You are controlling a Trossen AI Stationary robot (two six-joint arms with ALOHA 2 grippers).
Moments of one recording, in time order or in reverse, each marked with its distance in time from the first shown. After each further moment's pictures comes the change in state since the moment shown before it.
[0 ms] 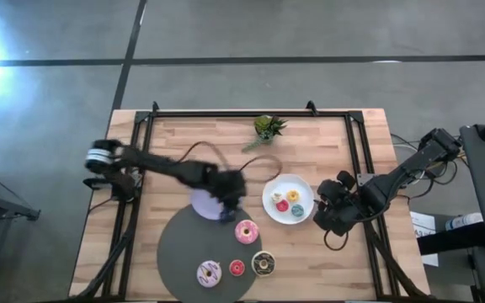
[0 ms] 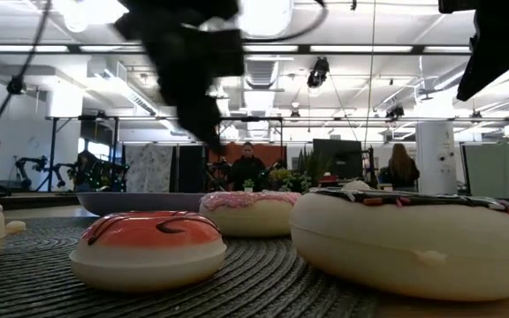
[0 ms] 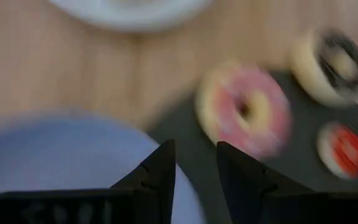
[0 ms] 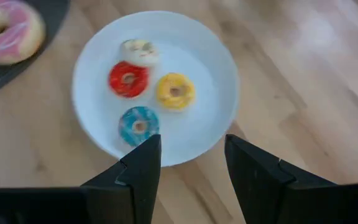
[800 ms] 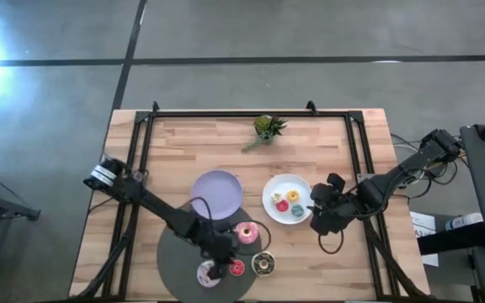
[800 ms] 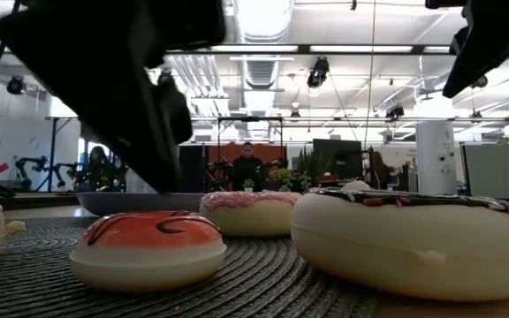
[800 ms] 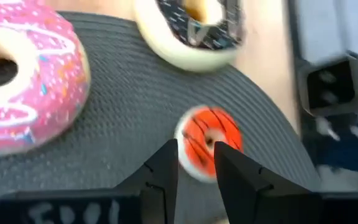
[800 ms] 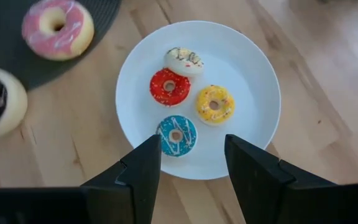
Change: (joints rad) left arm -0.416 0.198 0.037 0.269 -0.142 -0.376; right arm -0.052 0.002 -0.010 0.163 -0.071 -0.199
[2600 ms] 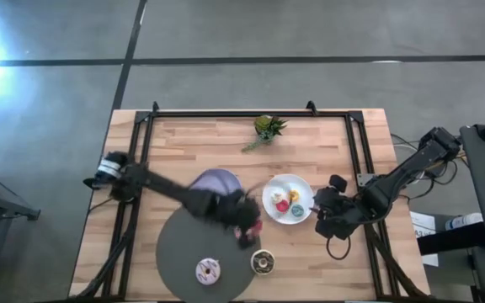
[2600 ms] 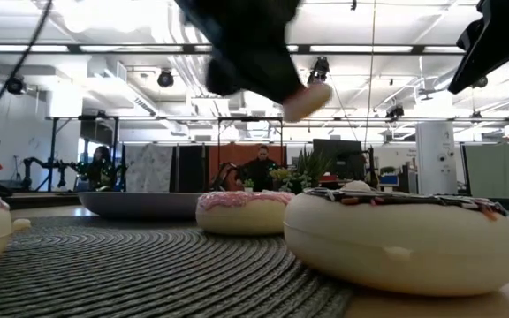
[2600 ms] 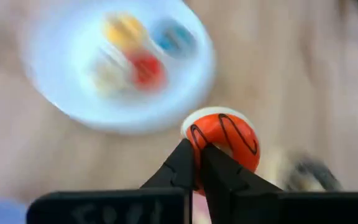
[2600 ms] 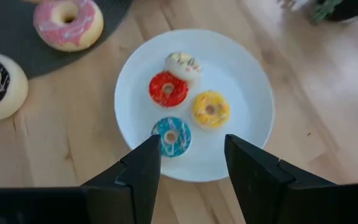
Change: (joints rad) left arm 0.250 -0.013 0.261 -0.226 -0.227 0.098; right arm 0.087 -0.028 -0.035 0.002 0.093 0.001
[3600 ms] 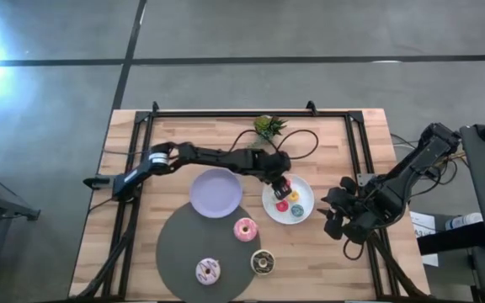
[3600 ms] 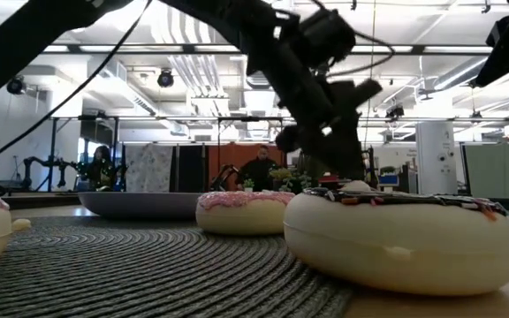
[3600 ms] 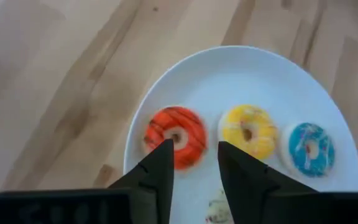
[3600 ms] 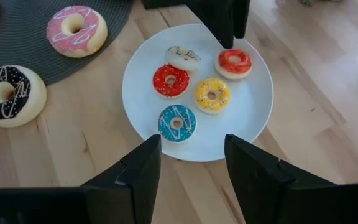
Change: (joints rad) left arm 0.324 0.417 0.488 -0.145 0.182 0.111; right arm 0.123 -0.071 -0.021 -0.087 0.048 0.233
